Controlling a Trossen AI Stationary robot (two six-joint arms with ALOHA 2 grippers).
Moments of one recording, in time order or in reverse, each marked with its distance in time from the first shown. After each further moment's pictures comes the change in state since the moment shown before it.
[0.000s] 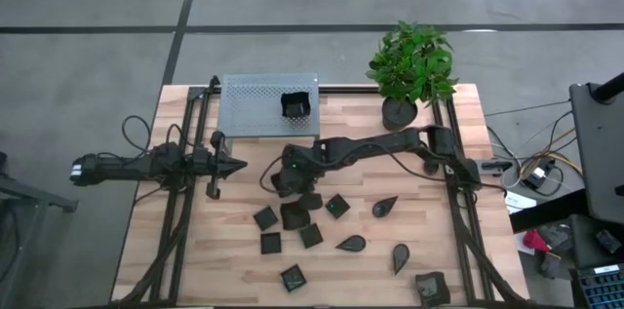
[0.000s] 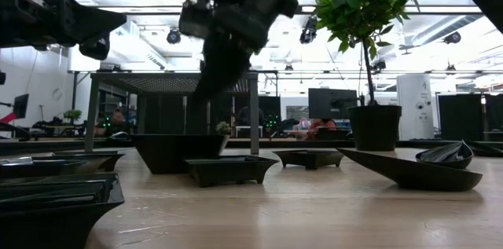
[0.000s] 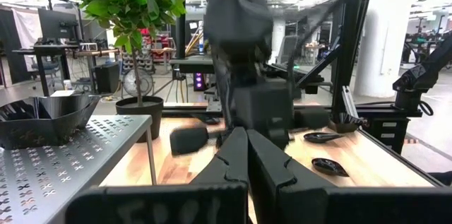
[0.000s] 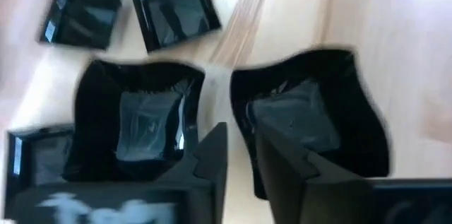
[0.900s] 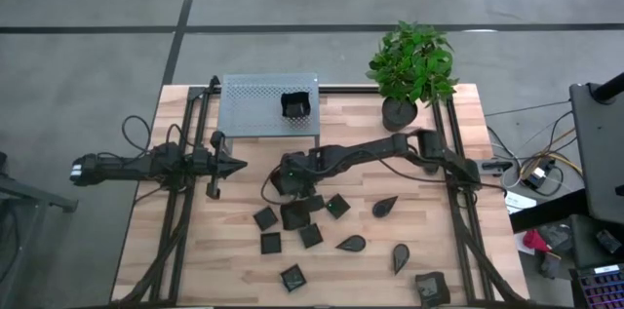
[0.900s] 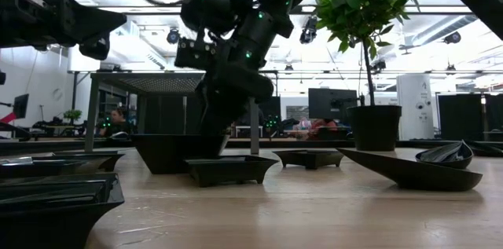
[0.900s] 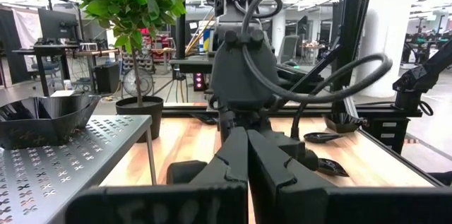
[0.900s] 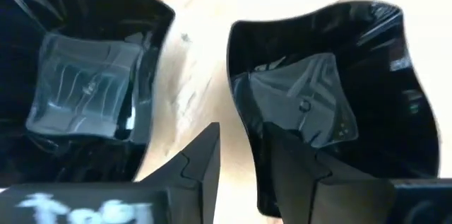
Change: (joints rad) left arm 0.000 0.000 0.000 0.000 0.000 0.000; right arm 0.008 0.090 -0.004 0.015 0.106 -0.165
